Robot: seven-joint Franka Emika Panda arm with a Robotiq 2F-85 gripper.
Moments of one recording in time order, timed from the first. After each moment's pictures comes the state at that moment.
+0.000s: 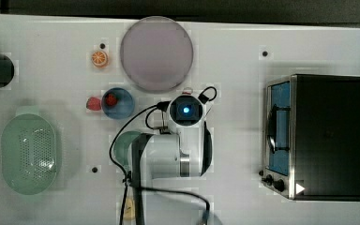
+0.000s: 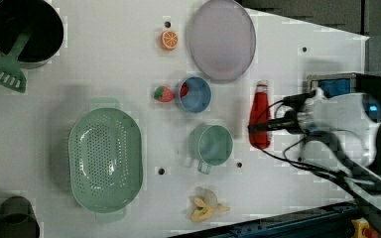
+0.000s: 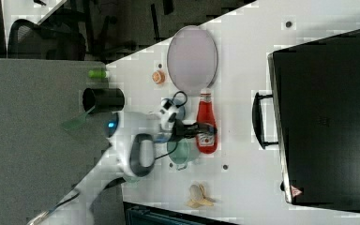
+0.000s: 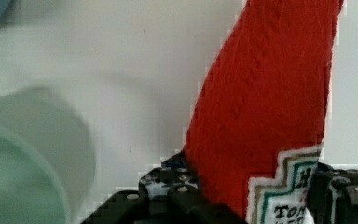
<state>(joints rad) -0.09 0.25 0.09 -2.35 -0.06 0.86 -0.89</state>
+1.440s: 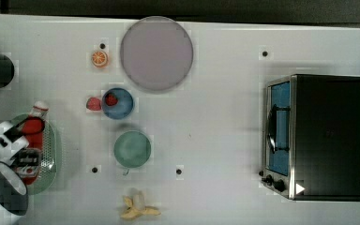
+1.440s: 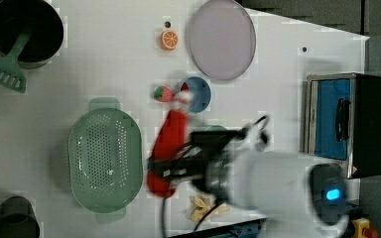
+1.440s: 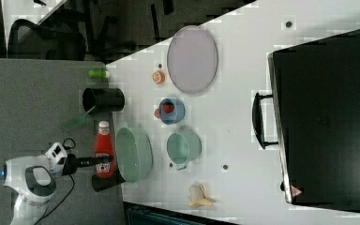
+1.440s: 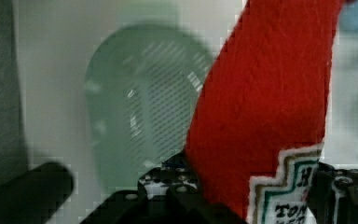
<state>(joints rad) 0.06 0.19 0.73 -2.07 0.01 0.69 -0.01</state>
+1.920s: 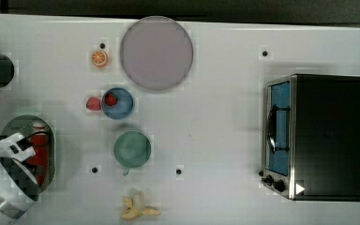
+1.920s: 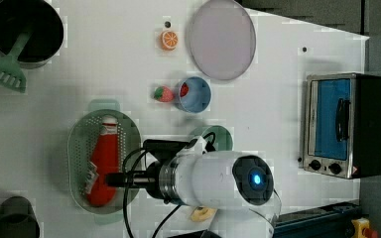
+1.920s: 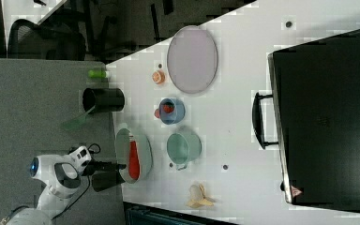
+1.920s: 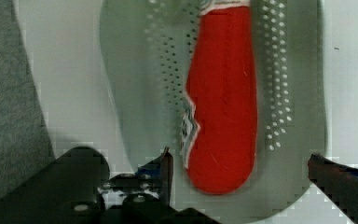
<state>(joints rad) 0.11 0.41 0.75 -2.09 -0.01 0.86 0.16</state>
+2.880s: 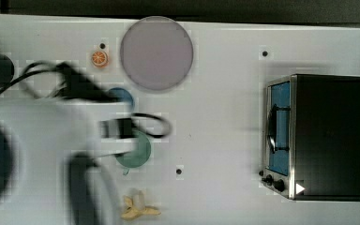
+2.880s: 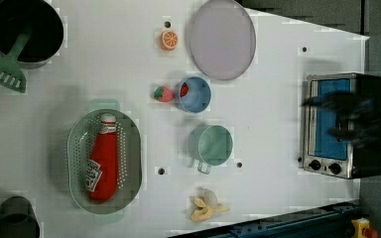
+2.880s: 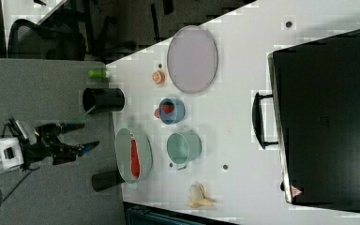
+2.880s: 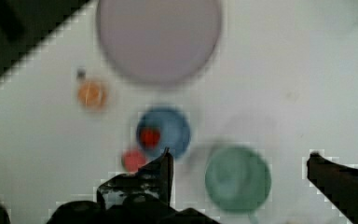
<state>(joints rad) -0.12 -0.21 0.38 -1.96 -0.01 0.31 0.20</state>
